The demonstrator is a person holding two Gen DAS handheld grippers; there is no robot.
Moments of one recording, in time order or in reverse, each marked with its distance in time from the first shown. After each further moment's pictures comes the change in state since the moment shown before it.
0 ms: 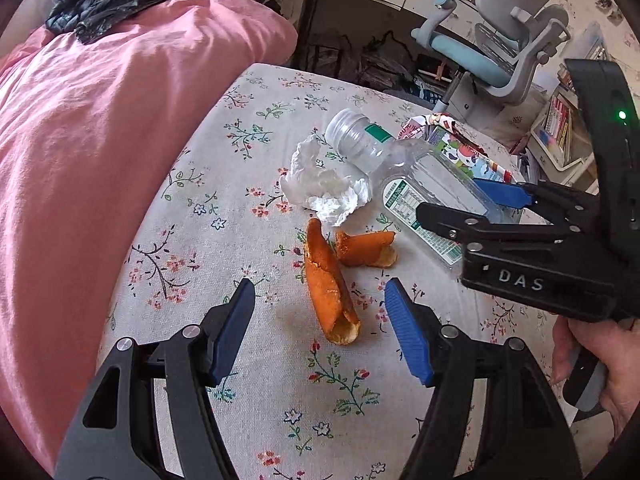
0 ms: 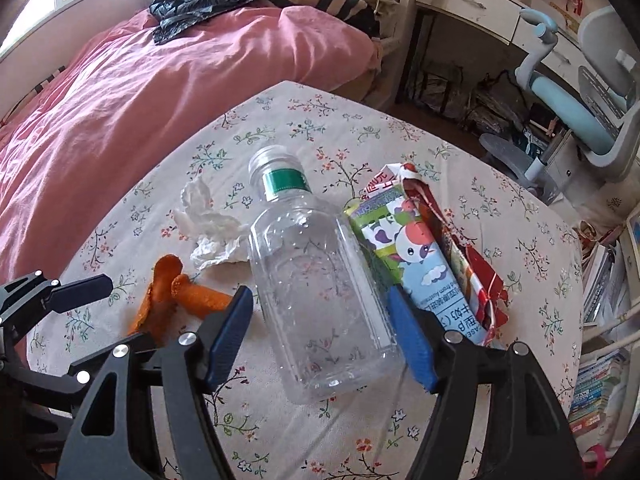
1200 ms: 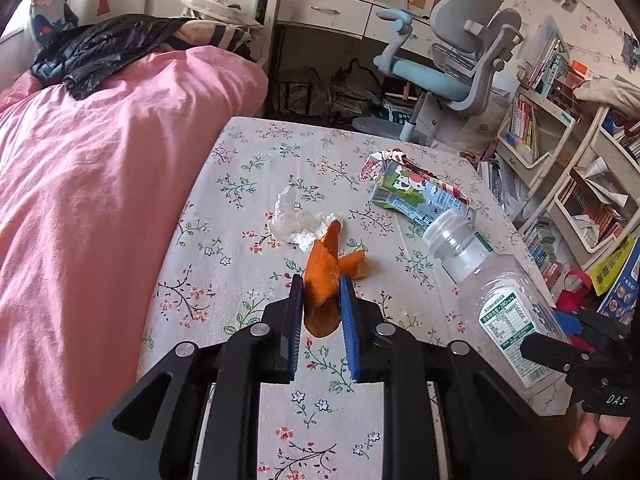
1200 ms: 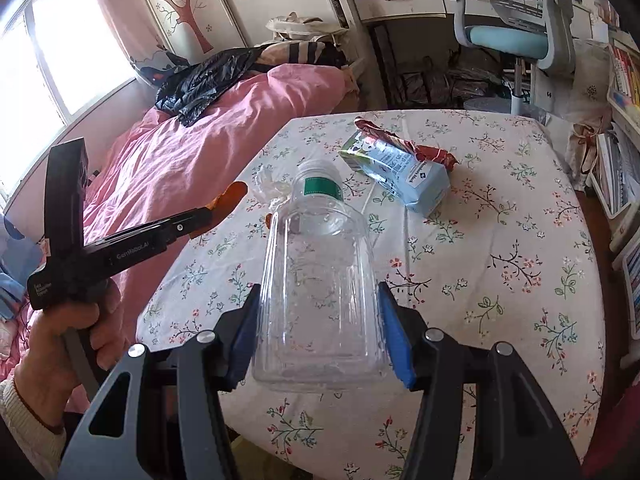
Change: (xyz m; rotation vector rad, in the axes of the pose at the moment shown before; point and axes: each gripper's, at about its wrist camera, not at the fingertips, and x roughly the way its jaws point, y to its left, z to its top) left arm -0.062 -0.004 0.000 0.105 -0.123 -0.058; right arm -0.106 -0.017 -0.111 0.341 -0.184 0.227
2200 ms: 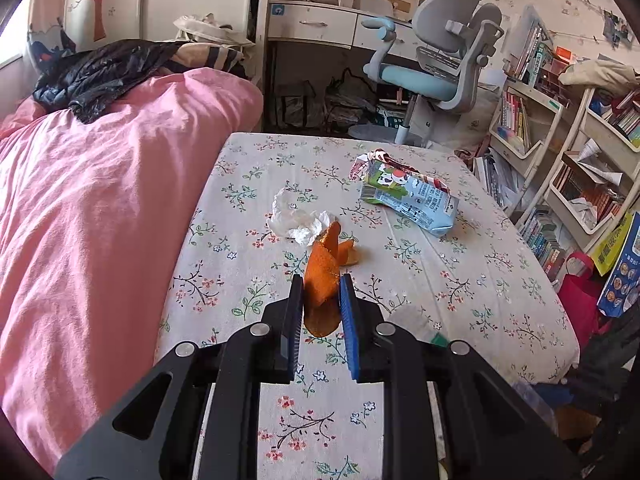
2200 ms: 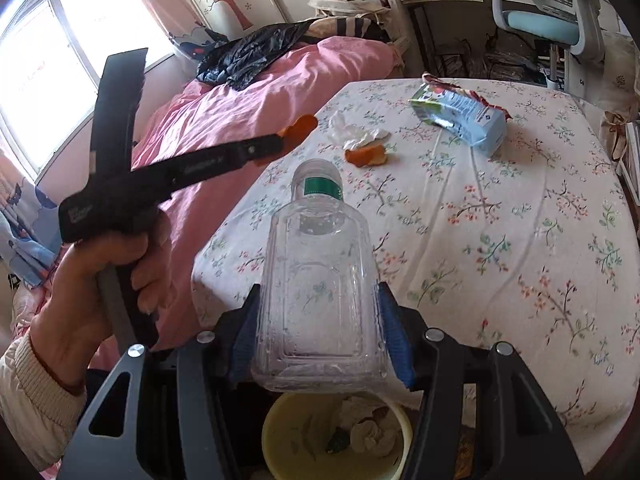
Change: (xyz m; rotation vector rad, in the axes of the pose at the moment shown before) left arm -0.035 -0.016 -0.020 0.070 -0.048 0.029; right arm -0.020 0.053 -0.066 -0.046 0.074 0.126
